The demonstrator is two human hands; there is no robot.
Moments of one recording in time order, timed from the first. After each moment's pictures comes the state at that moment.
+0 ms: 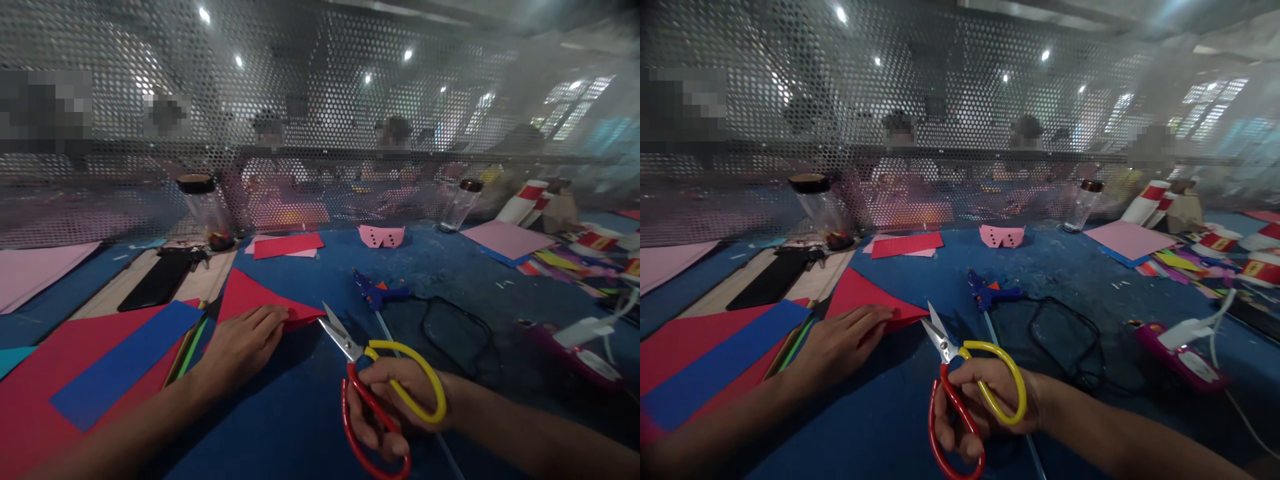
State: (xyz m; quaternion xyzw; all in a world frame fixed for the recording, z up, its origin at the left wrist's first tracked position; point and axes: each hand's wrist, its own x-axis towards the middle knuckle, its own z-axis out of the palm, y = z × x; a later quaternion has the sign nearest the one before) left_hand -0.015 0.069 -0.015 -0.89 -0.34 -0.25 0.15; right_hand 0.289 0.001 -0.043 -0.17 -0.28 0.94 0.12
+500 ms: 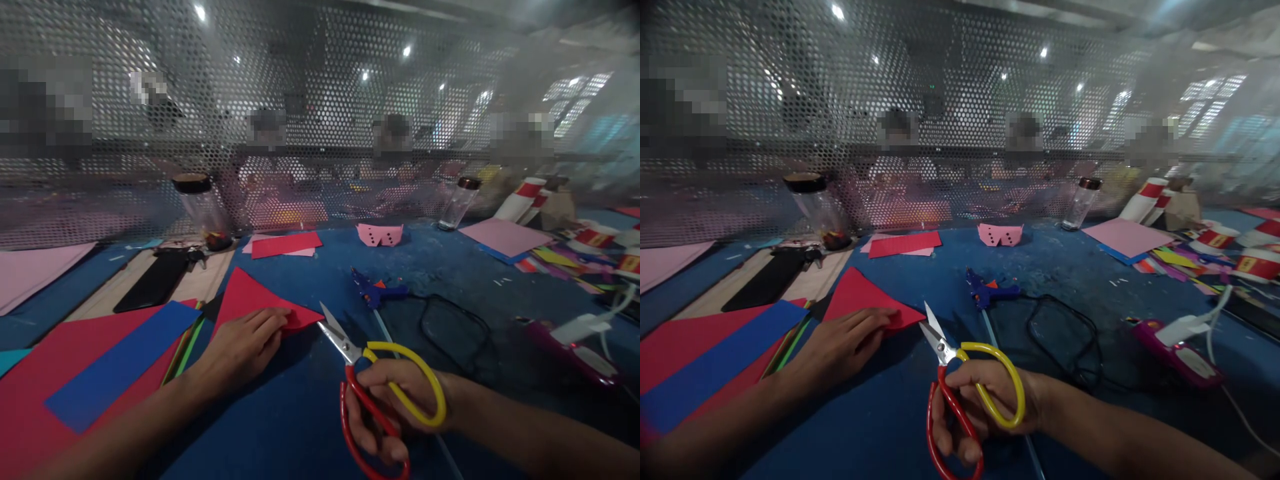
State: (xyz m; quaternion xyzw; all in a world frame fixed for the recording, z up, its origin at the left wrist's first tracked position) left_hand -0.015 0.071 -0.017 -0.92 -0.31 -0.24 0.08; right_hand 0.289 -0.001 -0.041 -0.16 -0.31 0.93 0.11
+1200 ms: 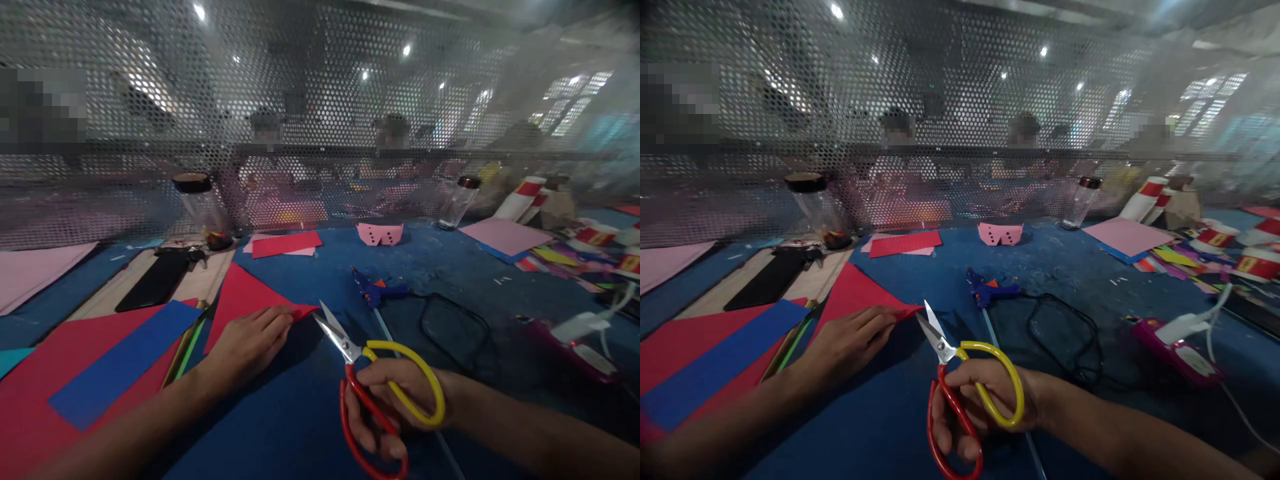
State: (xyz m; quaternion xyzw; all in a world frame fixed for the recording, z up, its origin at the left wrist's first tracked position) left_hand -0.006 0.075 -0.023 -0.92 -0.29 -0.24 0.13; right_hand 0.287 -0.003 -0.035 -0.17 -0.32 0.93 0.12
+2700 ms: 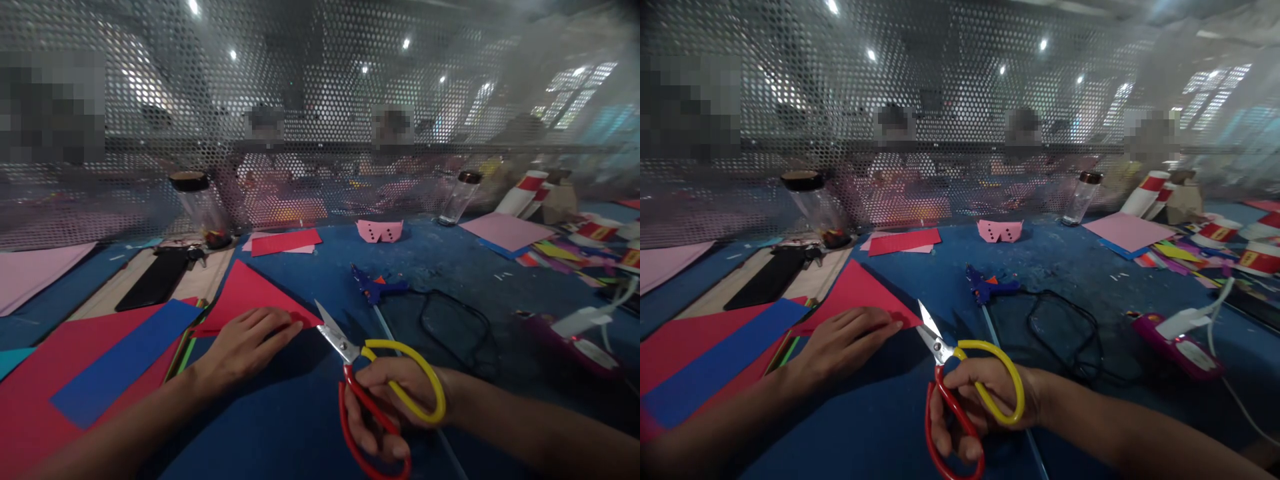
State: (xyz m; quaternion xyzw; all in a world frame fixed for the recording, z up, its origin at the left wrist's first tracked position) left_hand -0.015 0.070 -0.009 -0.94 -0.16 -0.26 0.16; right_hand 0.285 -0.002 -0.041 -0.15 -0.32 0.93 0.10
